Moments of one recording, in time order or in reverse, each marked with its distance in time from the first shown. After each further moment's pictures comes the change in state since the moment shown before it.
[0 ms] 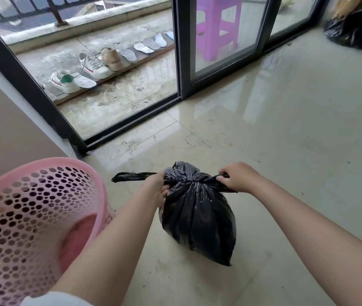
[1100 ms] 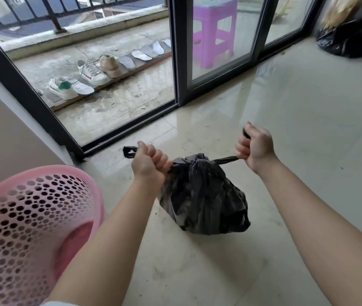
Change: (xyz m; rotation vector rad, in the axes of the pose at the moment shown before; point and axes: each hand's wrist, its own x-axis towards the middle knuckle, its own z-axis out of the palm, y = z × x) left_hand -0.013 0.042 0.007 -0.695 -0.321 0.495; right_hand 0.007 0.007 -0.058 1.752 0.534 0.085
